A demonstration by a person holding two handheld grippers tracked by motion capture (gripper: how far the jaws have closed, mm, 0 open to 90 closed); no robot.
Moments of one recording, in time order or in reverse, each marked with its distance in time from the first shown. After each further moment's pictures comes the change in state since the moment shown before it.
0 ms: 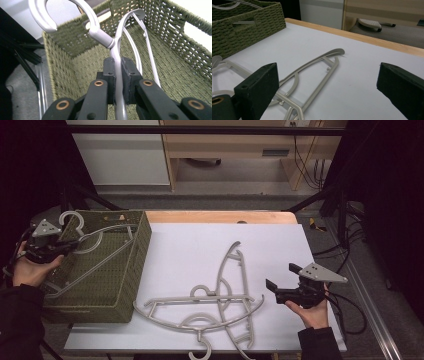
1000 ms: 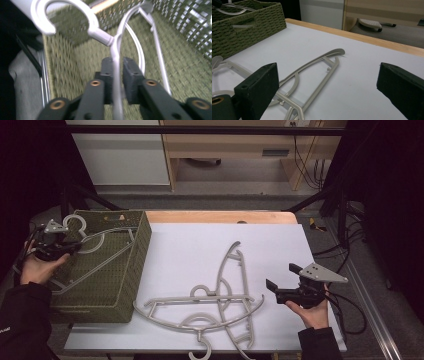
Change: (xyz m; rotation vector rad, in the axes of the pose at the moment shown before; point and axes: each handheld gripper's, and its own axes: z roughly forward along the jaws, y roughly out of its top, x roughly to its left) left arm 0.008 -0.008 0.028 0.133 0.027 -0.066; right arm 0.000 0.000 -0.001 -0.002 0.003 0.004
